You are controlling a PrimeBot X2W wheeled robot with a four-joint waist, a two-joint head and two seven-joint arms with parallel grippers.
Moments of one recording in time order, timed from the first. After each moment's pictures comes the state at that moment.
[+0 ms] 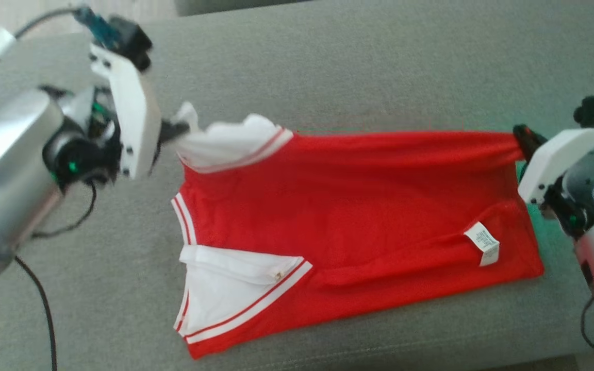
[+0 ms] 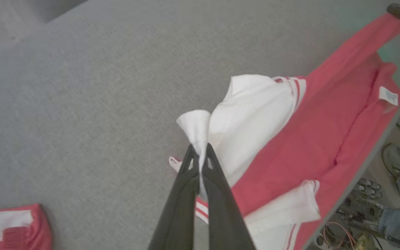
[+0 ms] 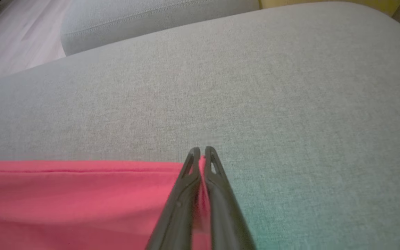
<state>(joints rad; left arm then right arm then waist) -1.14 0.58 -1.25 0.50 -1.27 -0.13 0.60 -0.69 -0.36 0.35 0.87 0.62 0.13 0.23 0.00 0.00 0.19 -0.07</state>
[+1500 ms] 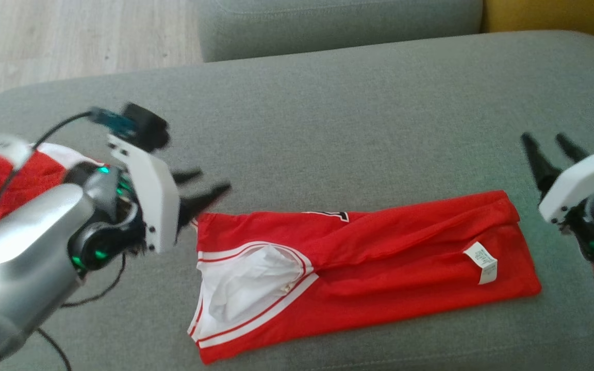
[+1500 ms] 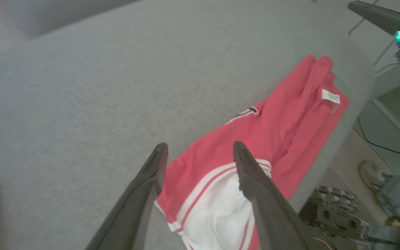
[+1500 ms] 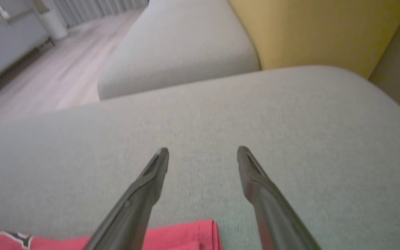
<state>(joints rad) -0.85 0.65 -1.18 0.25 -1.23 -0.08 0.40 -0.57 -0.45 0.40 0.76 0.72 0.13 0.13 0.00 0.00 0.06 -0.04</state>
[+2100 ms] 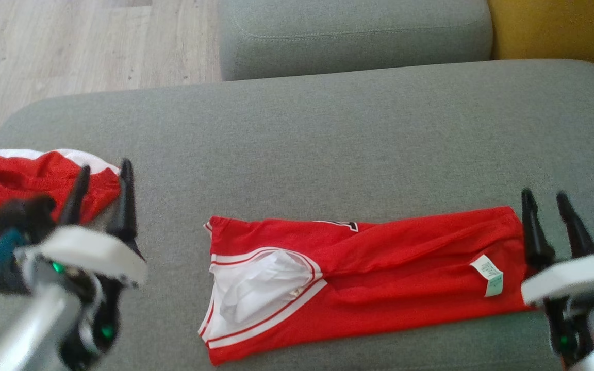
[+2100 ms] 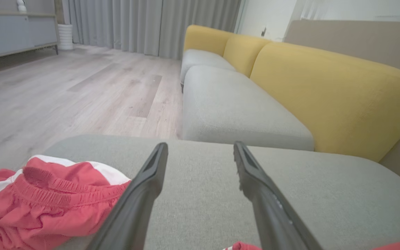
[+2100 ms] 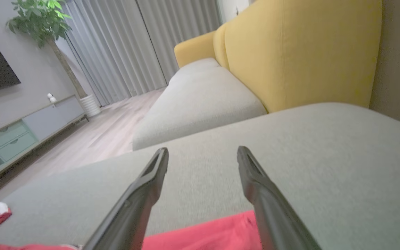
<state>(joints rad) -0.32 0.63 -0.68 0.01 -0.96 0.42 -0.25 -0.15 -0.26 0.07 0.38 0.53 0.13 -0.16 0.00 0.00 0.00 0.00</state>
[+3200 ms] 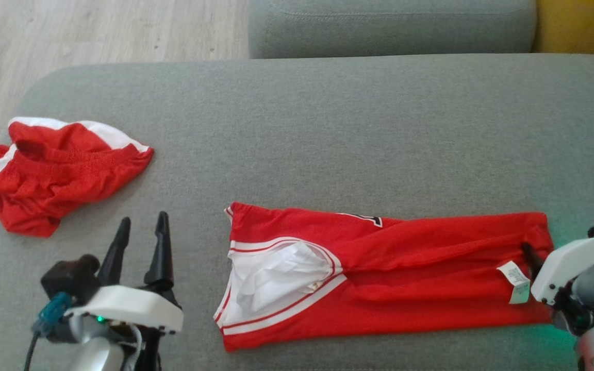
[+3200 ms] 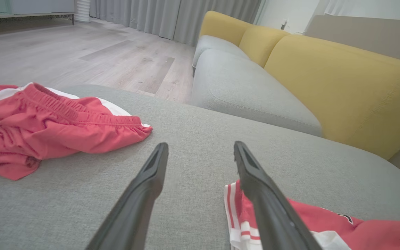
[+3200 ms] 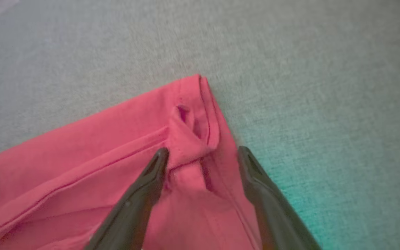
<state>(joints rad) -0.03 0.25 -0.36 0.11 -0.58 0.19 -0.25 -0.32 -0.20 -0.18 0.75 0.30 0.13 0.39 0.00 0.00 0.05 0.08</state>
